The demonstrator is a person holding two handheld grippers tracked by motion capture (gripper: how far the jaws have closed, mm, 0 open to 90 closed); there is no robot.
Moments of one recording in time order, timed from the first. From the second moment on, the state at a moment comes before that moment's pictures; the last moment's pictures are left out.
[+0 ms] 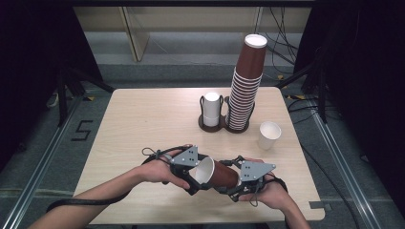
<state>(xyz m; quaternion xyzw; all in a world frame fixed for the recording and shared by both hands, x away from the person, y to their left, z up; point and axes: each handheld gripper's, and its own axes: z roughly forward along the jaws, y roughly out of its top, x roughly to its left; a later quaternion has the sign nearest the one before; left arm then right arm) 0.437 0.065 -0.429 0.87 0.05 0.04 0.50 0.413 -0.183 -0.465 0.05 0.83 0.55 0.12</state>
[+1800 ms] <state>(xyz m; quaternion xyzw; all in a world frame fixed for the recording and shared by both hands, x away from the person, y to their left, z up) 0.435 0.064 -0.413 0.90 -0.01 0.11 0.42 0.412 -0.184 -0.457 0.08 0.86 0.49 0.14</state>
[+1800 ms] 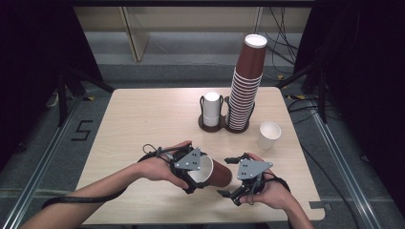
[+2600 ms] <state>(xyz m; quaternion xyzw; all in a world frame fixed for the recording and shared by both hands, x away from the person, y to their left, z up) 0.441 0.062 -0.386 0.94 -0.04 0.14 0.30 0.415 -0.187 -0.459 0.11 0.86 0.47 0.14</state>
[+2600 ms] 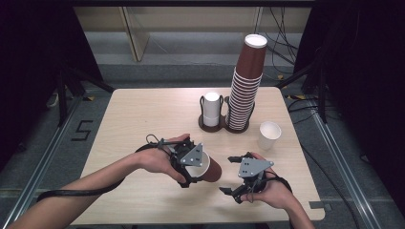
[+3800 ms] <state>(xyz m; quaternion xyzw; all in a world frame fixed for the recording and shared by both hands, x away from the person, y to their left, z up) 0.437 0.048 -0.387 0.96 -0.07 0.12 0.26 0.425 -0.136 -0.470 0.09 0.86 0.49 0.13</state>
